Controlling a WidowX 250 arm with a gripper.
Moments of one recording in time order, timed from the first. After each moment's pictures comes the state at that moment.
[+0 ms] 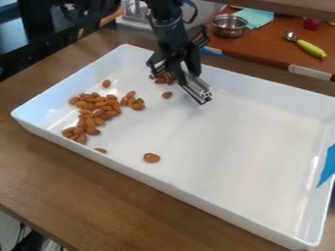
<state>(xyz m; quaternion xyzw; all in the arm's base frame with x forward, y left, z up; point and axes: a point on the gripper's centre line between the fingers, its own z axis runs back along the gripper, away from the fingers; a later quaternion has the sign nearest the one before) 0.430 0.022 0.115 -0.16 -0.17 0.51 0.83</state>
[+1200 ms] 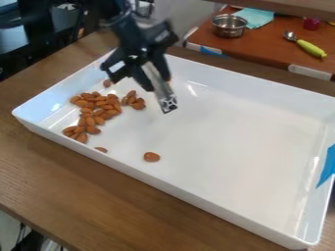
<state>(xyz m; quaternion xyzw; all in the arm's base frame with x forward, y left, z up) 0.360 0.029 0.137 -0.21 -0.16 0.42 0.87</state>
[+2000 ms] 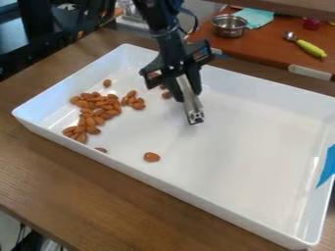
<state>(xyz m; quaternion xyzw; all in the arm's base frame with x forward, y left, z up) 0.399 0.003 0.108 -0.16 -0.13 0.38 0.90</state>
